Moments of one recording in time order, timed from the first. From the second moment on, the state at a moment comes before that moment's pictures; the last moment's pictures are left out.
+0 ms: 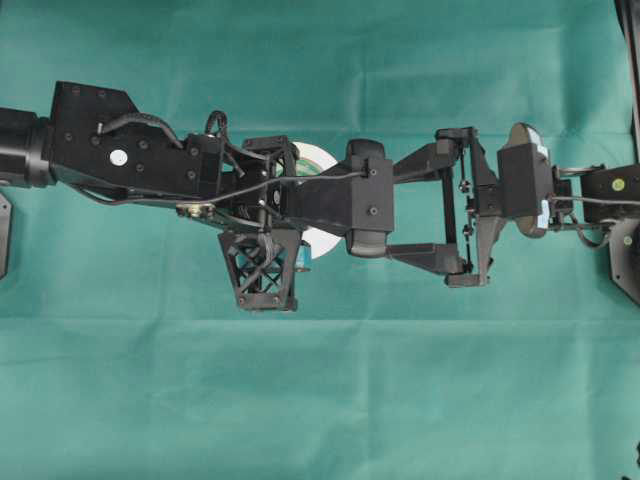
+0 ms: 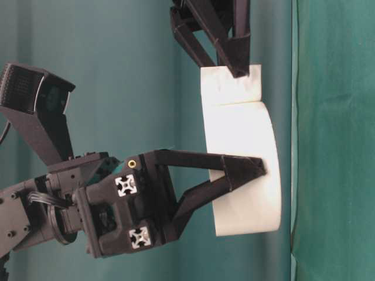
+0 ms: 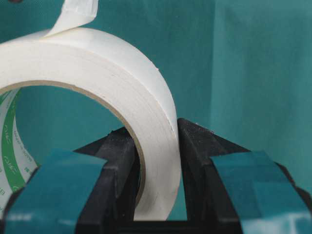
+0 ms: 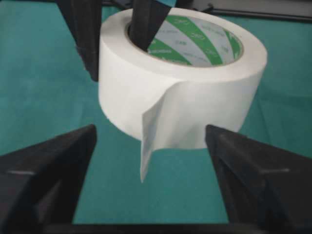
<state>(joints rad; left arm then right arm) -0.05 0.09 0.08 -0.01 0.96 -0.05 -0.04 -0.20 1.01 -0.10 -0.66 0.18</state>
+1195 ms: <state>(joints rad) -0.09 0.09 0.08 -0.01 0.98 -0.05 -0.10 -0.19 1.01 -0.05 -0.65 0.16</state>
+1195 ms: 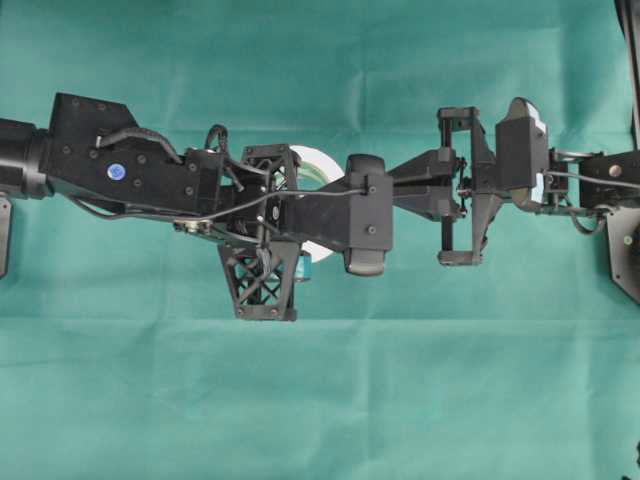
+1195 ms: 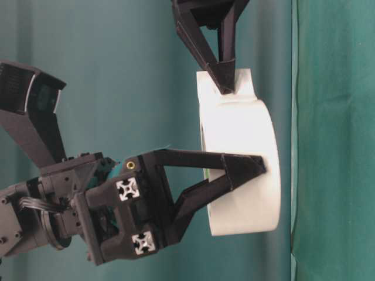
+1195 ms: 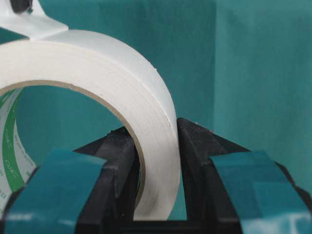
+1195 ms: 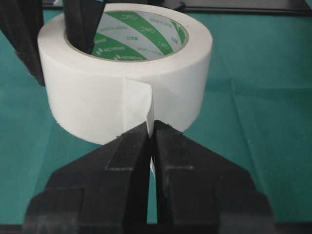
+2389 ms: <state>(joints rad) -0.17 0.08 0.09 0.00 1.03 0.04 -0.17 -0.19 1.01 0.00 -0.65 0.12</state>
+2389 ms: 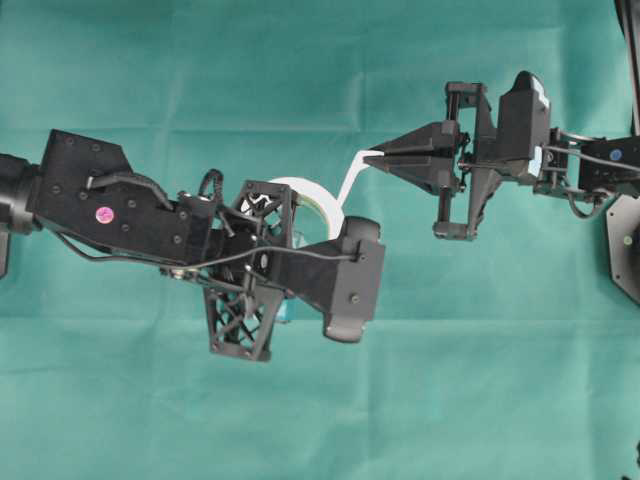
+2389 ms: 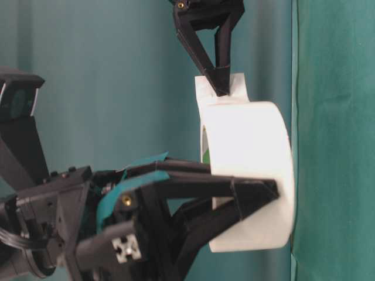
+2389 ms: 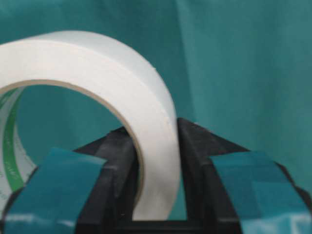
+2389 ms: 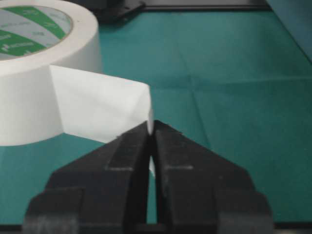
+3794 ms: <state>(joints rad) -0.27 -0.08 0.31 0.00 0.94 0.15 -0.20 -0.19 1.00 0.00 -0.65 0.12</state>
